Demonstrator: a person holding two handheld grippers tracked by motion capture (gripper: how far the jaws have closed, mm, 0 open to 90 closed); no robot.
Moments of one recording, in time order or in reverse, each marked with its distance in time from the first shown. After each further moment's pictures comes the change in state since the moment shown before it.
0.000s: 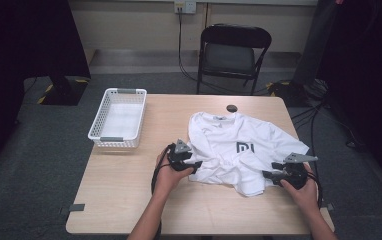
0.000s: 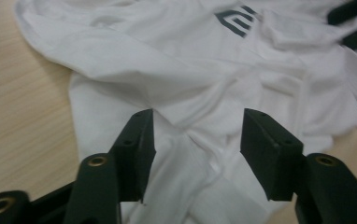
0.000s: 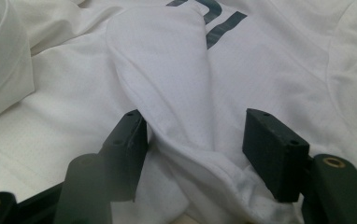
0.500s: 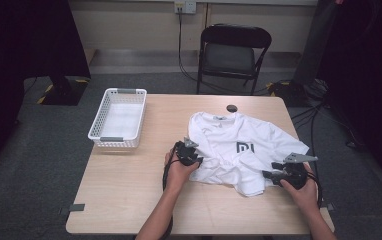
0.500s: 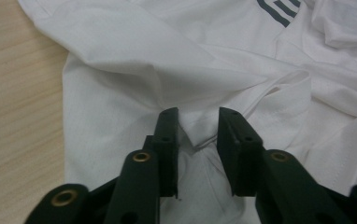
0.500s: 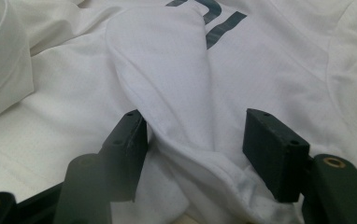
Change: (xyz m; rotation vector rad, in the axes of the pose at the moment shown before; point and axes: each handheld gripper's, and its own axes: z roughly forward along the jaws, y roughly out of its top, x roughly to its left) left arm -0.004 0.006 0.030 0.103 0.064 -0.041; right arm 0.000 0.000 0.000 -0.001 -0.002 0.001
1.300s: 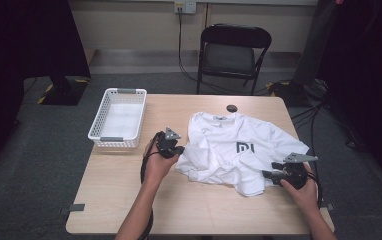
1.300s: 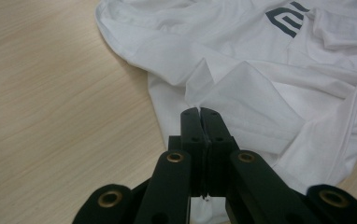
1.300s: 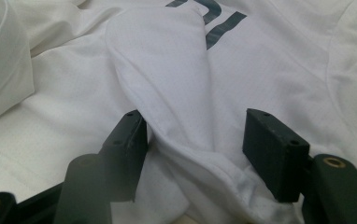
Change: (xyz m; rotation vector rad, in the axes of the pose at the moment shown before) left arm 0.036 0.012 -0.068 -0.015 0.038 0.078; right arm -0.001 0.000 0.000 -0.002 0.003 0.003
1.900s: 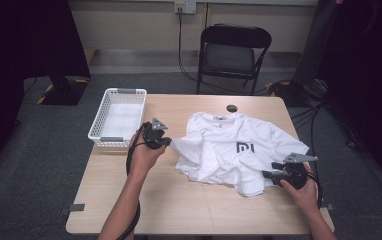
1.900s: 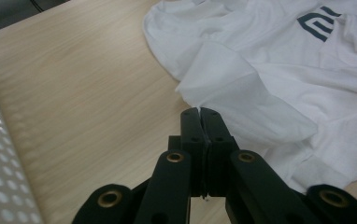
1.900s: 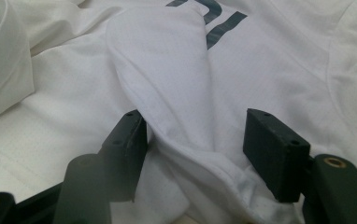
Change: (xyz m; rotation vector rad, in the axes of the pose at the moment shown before) left arm 0.033 0.013 -0.033 0.019 0.076 0.015; right arm 0.001 0.000 0.000 0.002 -0.002 -0.003
